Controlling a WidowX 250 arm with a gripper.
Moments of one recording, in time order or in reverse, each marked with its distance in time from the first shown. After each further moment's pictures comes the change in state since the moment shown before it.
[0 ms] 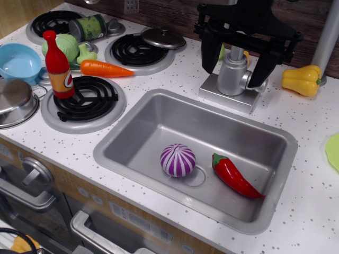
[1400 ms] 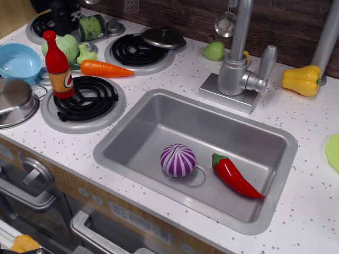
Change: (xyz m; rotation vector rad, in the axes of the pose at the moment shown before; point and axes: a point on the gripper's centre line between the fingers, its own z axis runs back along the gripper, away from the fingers) arm 0.000 0.228 -0.011 0.122 -0.108 -0.459
